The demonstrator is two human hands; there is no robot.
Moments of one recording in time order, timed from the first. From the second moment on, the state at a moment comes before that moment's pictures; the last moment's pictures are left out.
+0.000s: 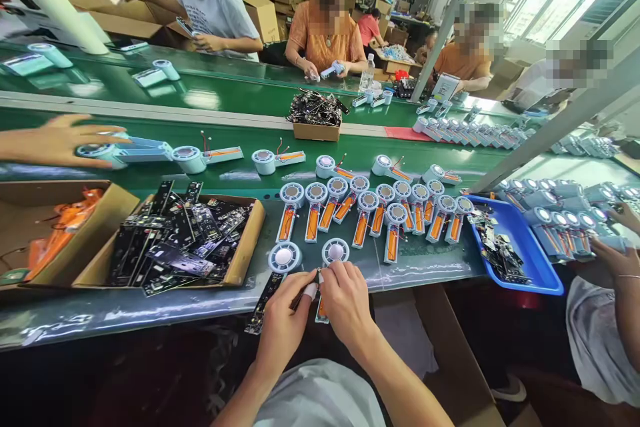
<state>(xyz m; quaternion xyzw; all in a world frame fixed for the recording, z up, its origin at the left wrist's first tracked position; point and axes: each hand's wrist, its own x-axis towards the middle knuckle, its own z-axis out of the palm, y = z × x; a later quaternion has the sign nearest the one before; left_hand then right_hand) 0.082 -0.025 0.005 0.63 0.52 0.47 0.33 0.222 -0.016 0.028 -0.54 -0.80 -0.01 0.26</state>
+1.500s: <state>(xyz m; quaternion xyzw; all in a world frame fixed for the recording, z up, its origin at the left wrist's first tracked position) 0.083 -0.033 0.008 0.75 0.52 0.34 0.24 0.243 -0.026 0.028 -0.48 -0.71 0.27 0.44</state>
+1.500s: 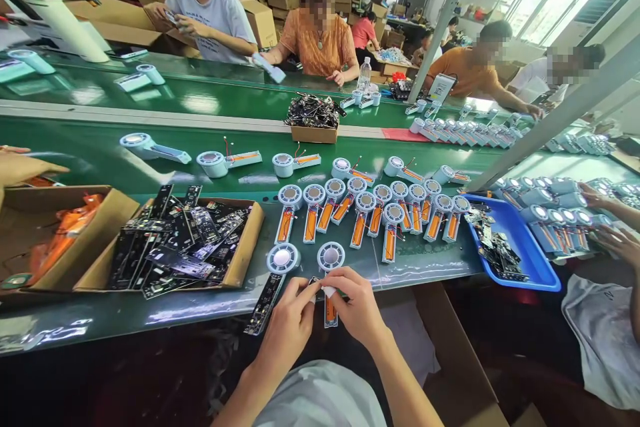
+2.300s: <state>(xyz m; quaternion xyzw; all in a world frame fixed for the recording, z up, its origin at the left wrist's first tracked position) 0.080 -0.032 0.005 0.62 0.55 0.43 0.36 0.239 -0.014 0.045 -0.55 -0.75 0.20 0.31</state>
